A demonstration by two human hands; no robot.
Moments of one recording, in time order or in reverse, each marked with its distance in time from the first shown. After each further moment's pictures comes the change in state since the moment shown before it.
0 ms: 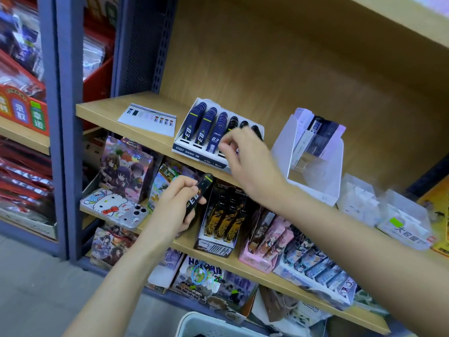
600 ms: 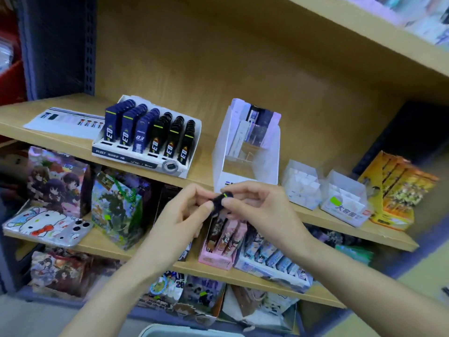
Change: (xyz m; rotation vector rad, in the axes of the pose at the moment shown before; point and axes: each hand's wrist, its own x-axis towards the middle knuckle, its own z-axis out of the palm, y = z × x) left_hand -0.015 -0.006 0.100 0.091 -0.322 0.339; right_hand -0.113 0.057 -0.070 0.860 -0.035 0.502
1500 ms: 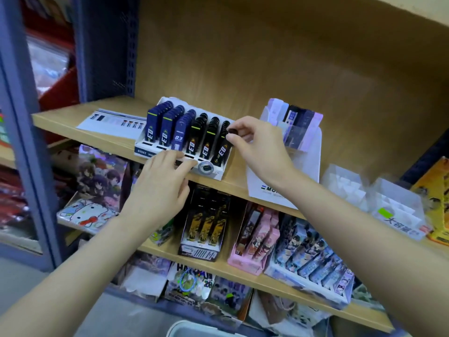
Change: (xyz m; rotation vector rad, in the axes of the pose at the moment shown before) left_hand 0.042 -0.027 -0.093 1.350 0.187 0.280; right_hand 0.119 -0.015 0.037 -0.508 0.171 -0.409
